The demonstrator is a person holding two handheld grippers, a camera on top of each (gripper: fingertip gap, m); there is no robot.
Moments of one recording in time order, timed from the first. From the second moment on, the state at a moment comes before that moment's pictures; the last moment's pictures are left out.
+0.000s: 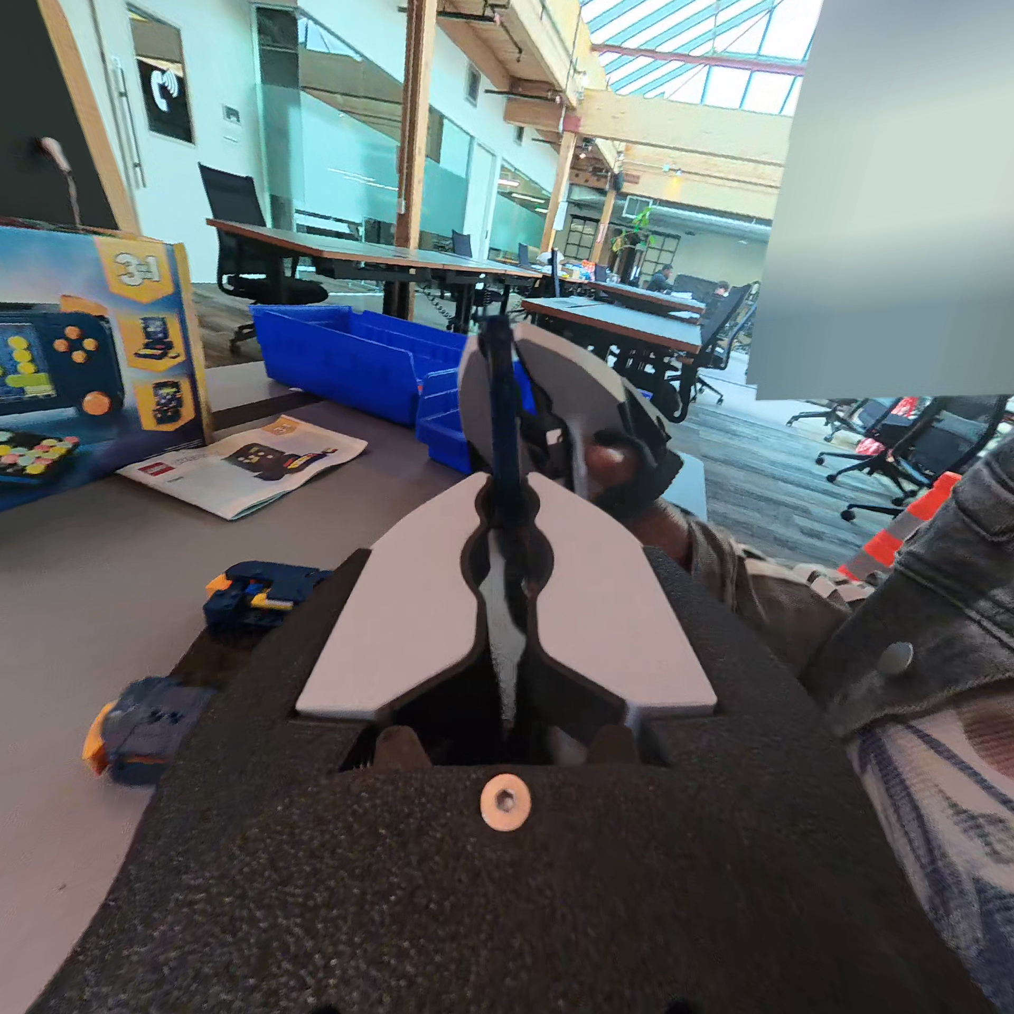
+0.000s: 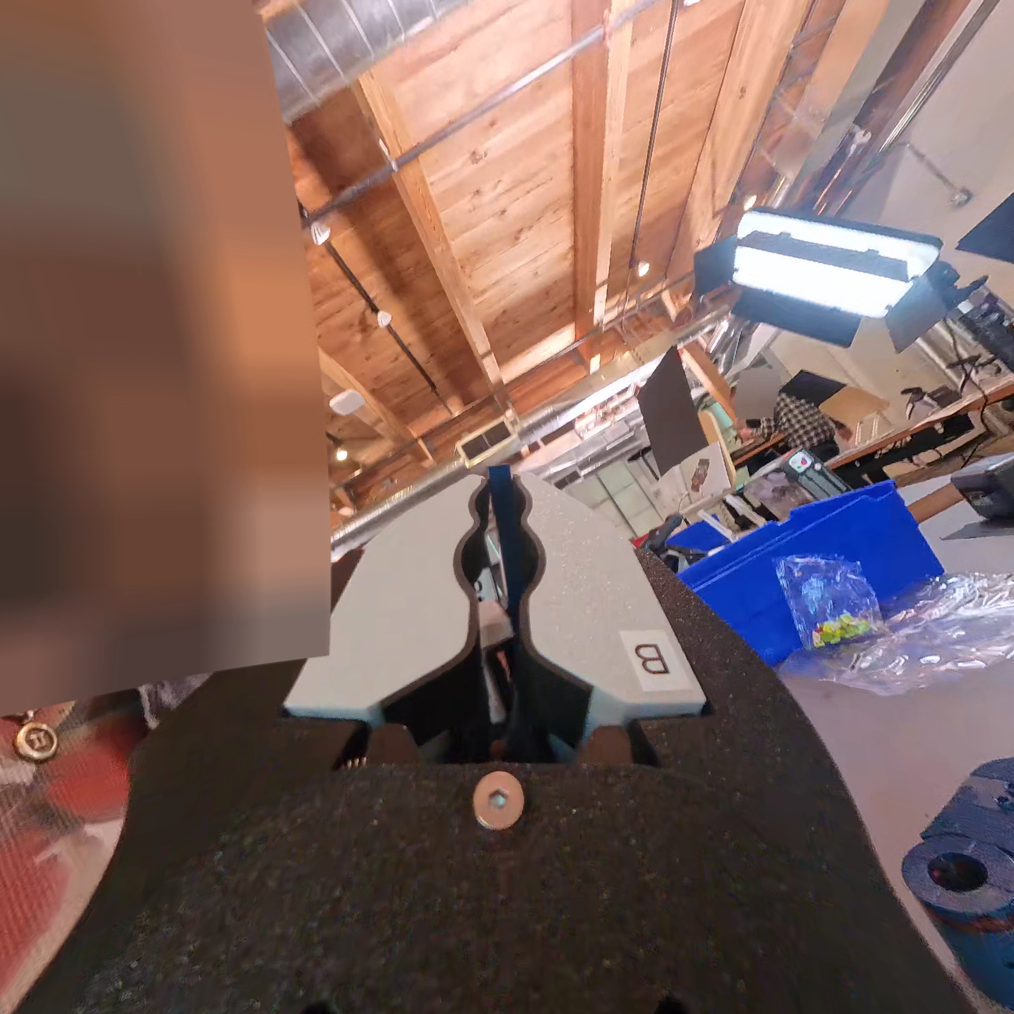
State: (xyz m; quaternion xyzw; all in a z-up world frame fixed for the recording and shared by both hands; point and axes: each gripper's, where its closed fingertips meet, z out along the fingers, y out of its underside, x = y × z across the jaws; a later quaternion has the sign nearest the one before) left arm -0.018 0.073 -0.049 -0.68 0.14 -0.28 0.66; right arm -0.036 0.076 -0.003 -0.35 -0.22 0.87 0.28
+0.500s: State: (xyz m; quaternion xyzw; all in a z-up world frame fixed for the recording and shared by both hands) left arm -0.446 -0.048 -0.113 -0.88 -0.19 0.15 0.41; right arm 0.023 0.123 -0.068 -0.51 -0.38 0.64 0.42
